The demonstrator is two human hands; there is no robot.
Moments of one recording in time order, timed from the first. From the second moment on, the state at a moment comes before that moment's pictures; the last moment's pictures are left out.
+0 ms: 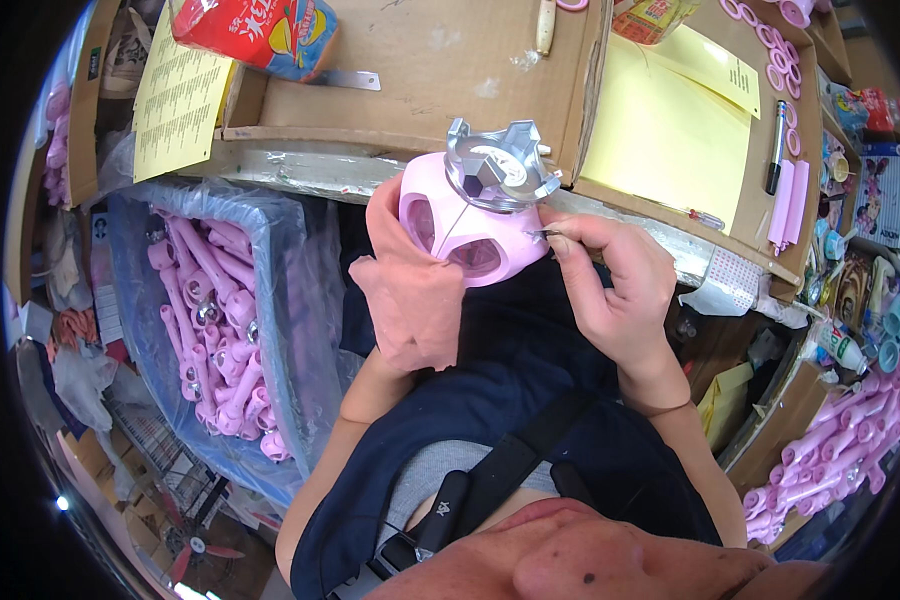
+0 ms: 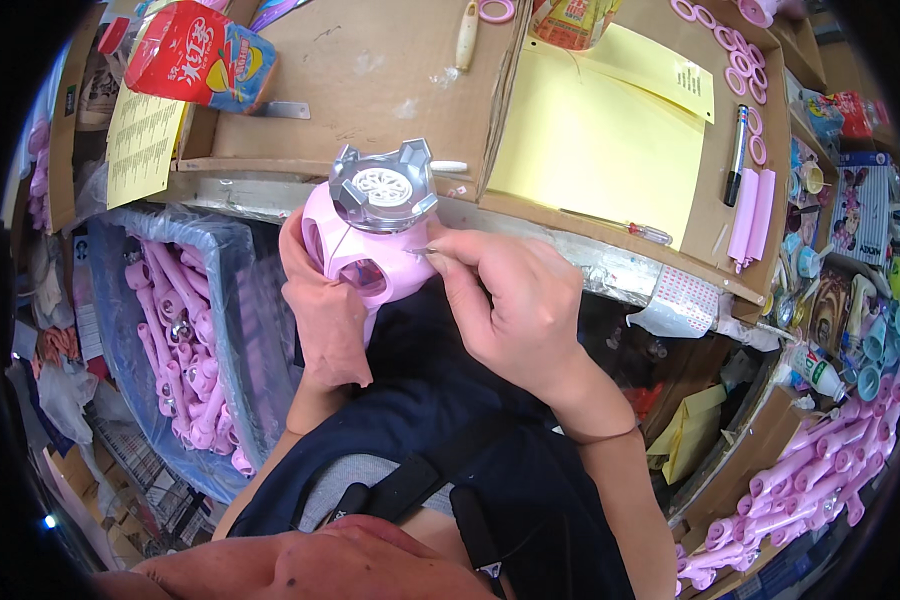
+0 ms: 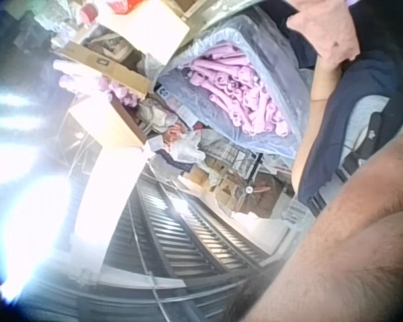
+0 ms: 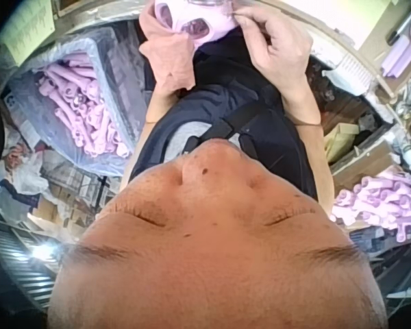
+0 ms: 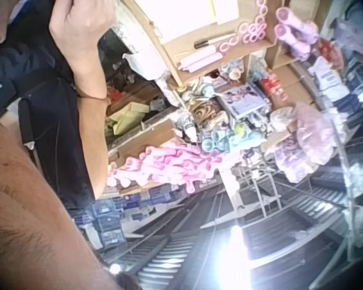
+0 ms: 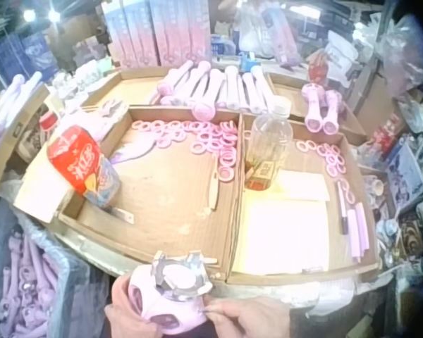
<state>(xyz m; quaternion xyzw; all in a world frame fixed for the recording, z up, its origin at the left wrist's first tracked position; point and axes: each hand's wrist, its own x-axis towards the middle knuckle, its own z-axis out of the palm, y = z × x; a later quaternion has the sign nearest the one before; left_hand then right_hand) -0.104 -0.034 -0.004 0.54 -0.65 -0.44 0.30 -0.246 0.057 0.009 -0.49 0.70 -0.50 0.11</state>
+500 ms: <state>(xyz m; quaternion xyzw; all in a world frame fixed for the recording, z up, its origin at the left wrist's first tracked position) -0.105 -0.031 0.002 0.55 -0.67 -0.43 0.26 -0.243 0.057 0.007 -0.48 0.71 -0.50 0.10</state>
